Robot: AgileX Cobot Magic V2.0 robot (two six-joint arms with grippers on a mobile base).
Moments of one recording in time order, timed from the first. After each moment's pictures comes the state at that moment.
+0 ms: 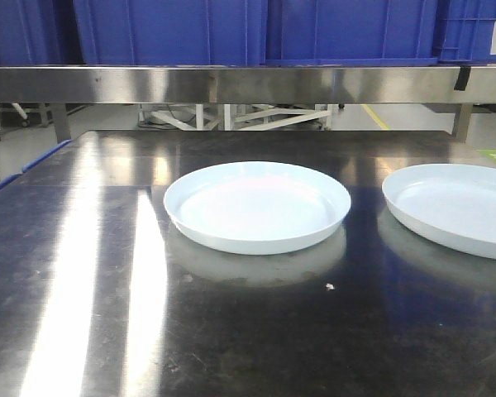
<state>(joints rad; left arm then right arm) -0.25 0.48 -0.24 -0.13 -0.10 0.17 0.00 -0.01 0.03 0.04 0.13 0.04</state>
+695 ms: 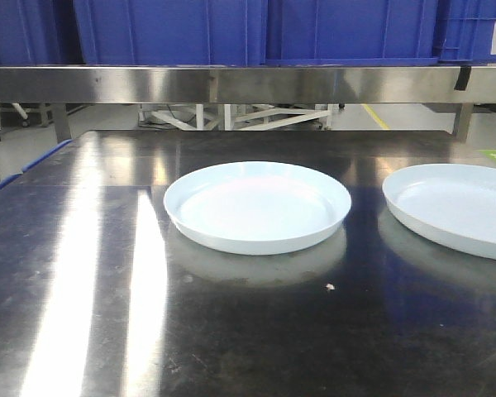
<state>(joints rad) -0.09 0.48 -0.31 -0.13 -0.07 0.17 0.00 -0.01 0.03 0.06 0.00 0.07</state>
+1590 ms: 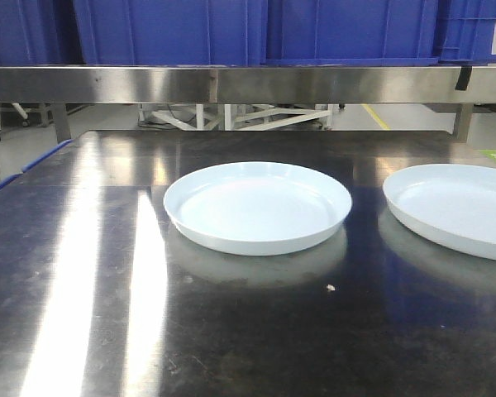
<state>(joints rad) -0.09 0.48 -0.31 -0.13 -0.07 0.17 0.00 0.67 -0.48 -0.01 0.57 0.10</state>
